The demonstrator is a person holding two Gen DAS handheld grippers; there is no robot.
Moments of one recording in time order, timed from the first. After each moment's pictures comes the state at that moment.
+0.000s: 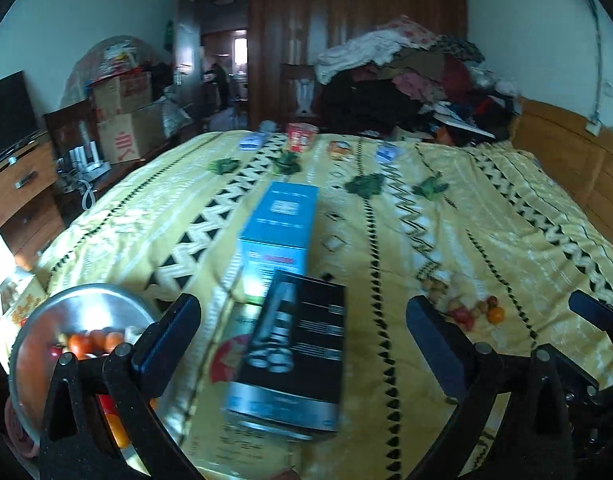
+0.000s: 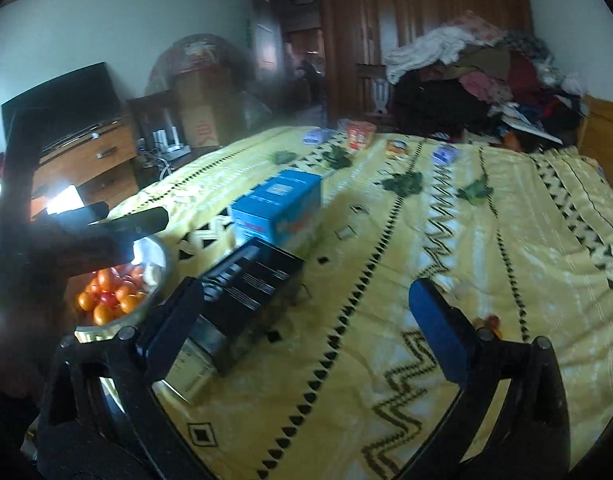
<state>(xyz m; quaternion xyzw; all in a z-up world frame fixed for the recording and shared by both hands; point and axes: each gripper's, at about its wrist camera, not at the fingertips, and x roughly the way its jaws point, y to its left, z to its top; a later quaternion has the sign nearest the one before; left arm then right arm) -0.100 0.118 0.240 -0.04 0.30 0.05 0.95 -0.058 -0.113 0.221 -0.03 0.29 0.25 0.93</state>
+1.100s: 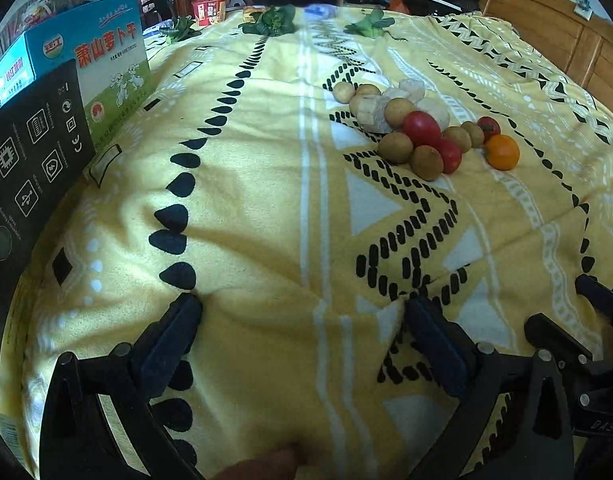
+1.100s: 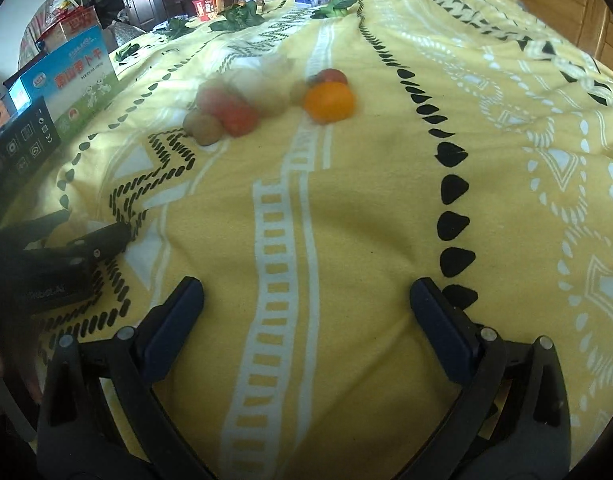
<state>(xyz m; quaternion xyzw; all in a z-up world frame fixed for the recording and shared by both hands) -0.016 -0.031 0.000 -0.01 0.46 -0.01 0.89 0.005 -0.266 0.008 -0.01 0.46 0.11 0.88</state>
